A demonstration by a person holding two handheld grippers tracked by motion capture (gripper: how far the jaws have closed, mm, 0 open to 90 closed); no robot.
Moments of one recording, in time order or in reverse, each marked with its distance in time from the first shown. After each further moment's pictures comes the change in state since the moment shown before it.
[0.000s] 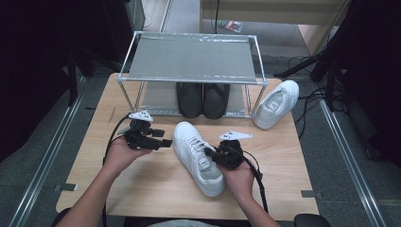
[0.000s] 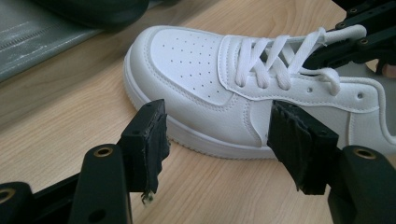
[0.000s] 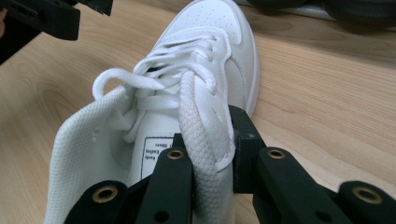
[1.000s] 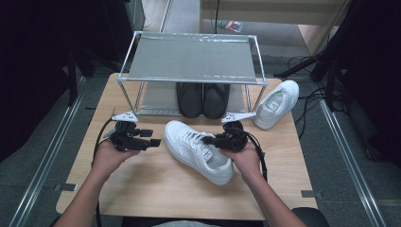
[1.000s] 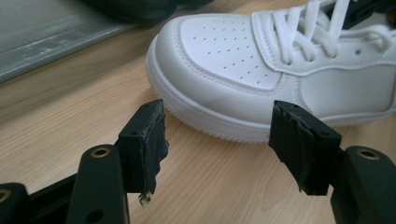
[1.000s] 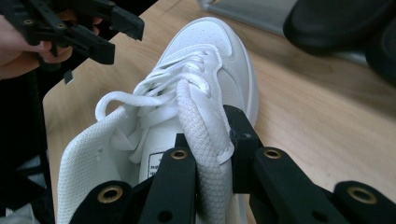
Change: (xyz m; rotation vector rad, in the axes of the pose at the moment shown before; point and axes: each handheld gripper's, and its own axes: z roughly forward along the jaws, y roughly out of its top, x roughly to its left) left arm 0.016 -0.022 -0.032 -0.064 0.045 -0.060; right arm -0.023 0.053 -0.006 0.050 0.240 -0.087
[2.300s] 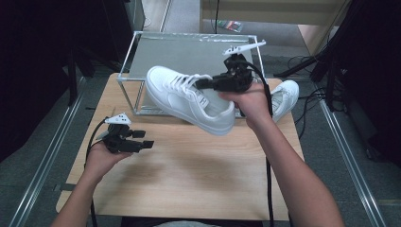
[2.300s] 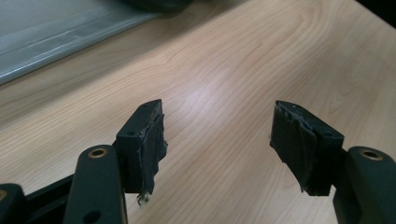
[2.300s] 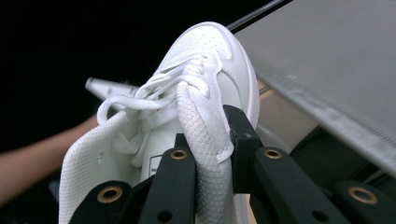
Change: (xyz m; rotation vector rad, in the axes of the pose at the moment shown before) left arm 0.004 -0.011 -0.006 -0.006 0.026 0.052; right arm 0.024 0.168 -0.065 -0.110 0.084 -0.111
